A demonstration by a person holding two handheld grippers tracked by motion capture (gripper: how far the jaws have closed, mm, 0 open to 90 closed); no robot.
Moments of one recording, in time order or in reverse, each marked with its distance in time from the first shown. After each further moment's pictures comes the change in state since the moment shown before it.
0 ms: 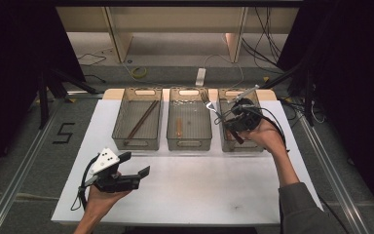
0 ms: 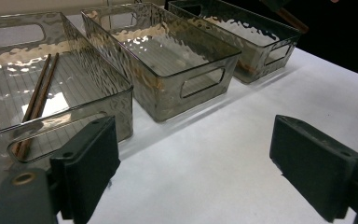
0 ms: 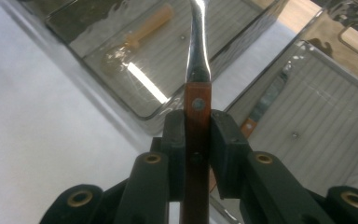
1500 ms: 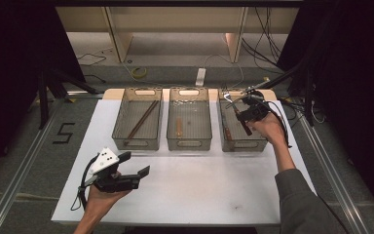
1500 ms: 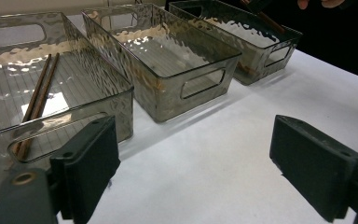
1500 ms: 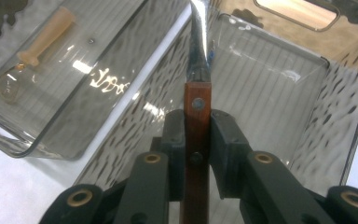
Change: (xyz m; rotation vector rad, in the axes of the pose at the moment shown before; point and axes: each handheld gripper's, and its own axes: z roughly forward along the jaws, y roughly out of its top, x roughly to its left) left arm 0.000 0.000 0.000 -0.001 0.001 -0.007; right arm -0.059 -0.006 0.026 0.030 -0.124 0.218
